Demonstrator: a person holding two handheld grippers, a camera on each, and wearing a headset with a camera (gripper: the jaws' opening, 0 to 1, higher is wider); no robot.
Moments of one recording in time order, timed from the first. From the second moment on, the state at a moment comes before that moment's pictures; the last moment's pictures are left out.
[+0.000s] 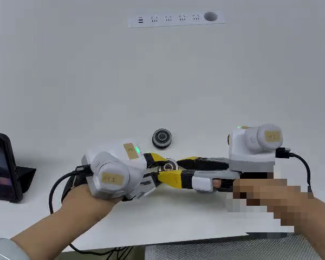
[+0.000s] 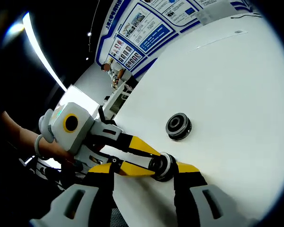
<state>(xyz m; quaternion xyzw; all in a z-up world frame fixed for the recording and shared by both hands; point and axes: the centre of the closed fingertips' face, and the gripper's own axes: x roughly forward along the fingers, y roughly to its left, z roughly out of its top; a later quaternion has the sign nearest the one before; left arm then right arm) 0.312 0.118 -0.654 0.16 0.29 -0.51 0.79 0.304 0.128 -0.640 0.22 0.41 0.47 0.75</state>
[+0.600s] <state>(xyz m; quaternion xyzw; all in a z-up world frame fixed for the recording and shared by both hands) 0.312 0.118 -0.655 0.16 0.29 -0.51 0.80 0.289 0.125 -0.641 0.24 0.43 0.47 0.73</state>
